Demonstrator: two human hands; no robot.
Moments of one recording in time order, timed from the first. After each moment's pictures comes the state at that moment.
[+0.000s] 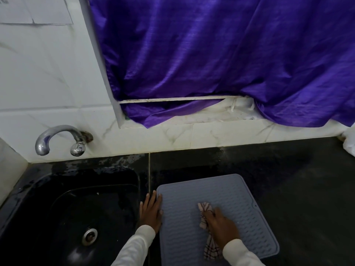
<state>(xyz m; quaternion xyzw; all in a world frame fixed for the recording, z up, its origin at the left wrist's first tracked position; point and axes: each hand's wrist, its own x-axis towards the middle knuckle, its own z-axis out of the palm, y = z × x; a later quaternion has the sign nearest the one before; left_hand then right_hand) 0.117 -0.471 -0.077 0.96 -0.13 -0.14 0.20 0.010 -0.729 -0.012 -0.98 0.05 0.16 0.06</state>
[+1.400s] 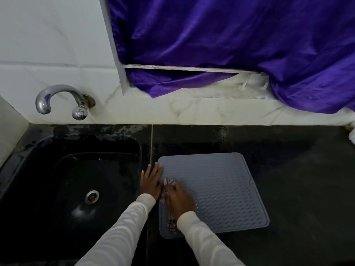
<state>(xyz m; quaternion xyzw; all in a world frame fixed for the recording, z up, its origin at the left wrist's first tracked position) 0.112 -0.471 -0.080 0.96 -0.12 -0.09 0.25 0.028 -0.601 -0.008 -0.95 0.07 0.13 0.28</state>
